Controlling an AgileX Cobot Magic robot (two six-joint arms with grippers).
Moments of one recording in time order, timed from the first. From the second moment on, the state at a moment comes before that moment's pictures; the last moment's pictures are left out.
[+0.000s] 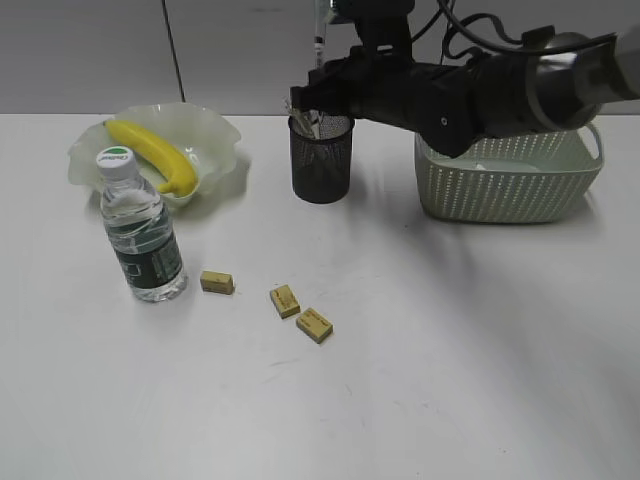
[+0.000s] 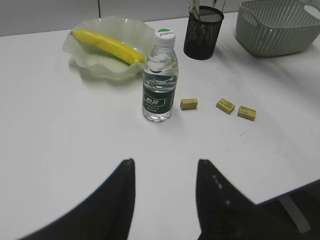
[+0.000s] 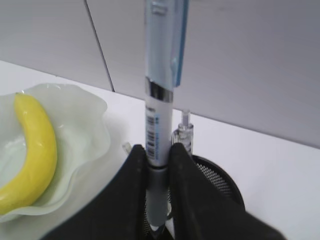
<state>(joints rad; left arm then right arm) -0.63 -0.01 -0.54 0.21 1.08 -0.31 0.51 2.15 -1.42 -0.14 -0.38 0.25</state>
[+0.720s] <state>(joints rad) -0.63 -0.01 -0.54 0.21 1.08 -0.31 0.51 2.21 -1.42 -0.13 -0.29 0.21</state>
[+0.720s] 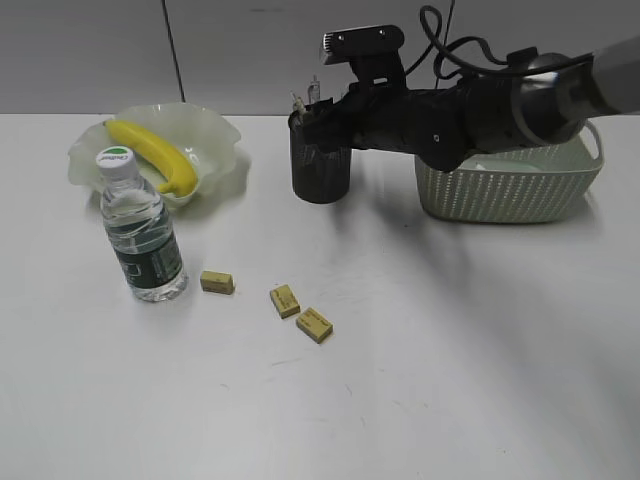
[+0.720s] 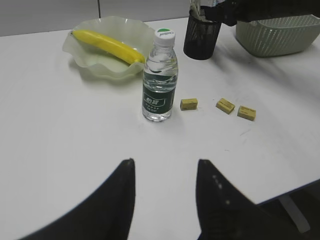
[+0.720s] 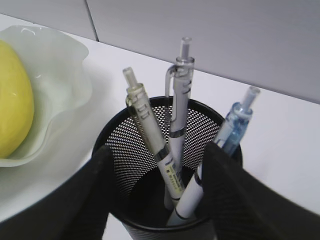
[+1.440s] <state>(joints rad) -0.63 -0.01 -0.54 0.21 1.08 -0.31 0.51 1.75 -1.42 -0.16 0.64 0.18</state>
